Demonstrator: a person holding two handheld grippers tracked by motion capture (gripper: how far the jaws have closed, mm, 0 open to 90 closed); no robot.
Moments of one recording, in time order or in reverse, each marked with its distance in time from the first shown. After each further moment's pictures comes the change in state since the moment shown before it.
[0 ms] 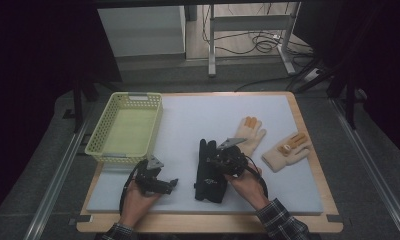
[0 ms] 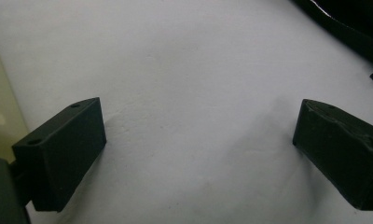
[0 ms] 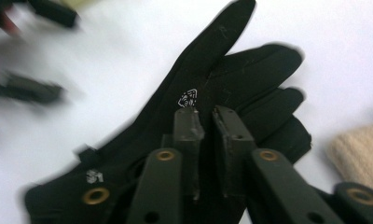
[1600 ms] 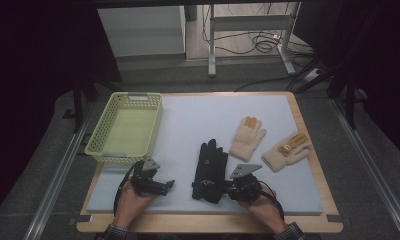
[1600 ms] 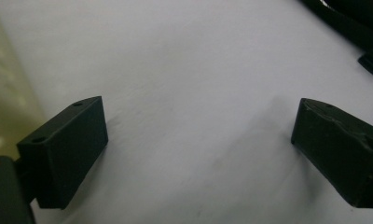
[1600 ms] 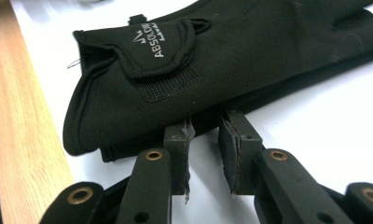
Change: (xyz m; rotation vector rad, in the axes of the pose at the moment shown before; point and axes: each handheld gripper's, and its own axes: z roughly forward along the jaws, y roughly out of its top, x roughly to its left) left arm 0.009 -0.008 -0.010 0.016 -0.003 0.007; right arm 0.007 -0.074 -0.019 -0.025 0.150 -0.111
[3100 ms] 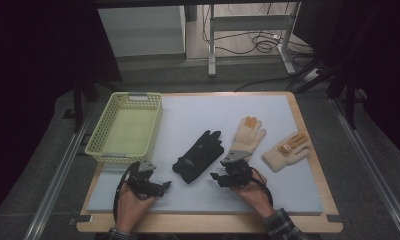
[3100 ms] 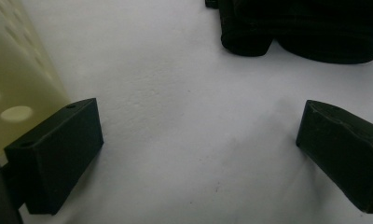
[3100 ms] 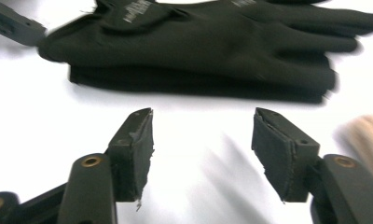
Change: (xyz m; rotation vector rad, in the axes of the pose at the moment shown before) left arm 0.004 -0.006 -0.003 -0.009 0.007 -0.009; right arm -0.022 0.031 0.021 -0.054 -0.115 -0.015
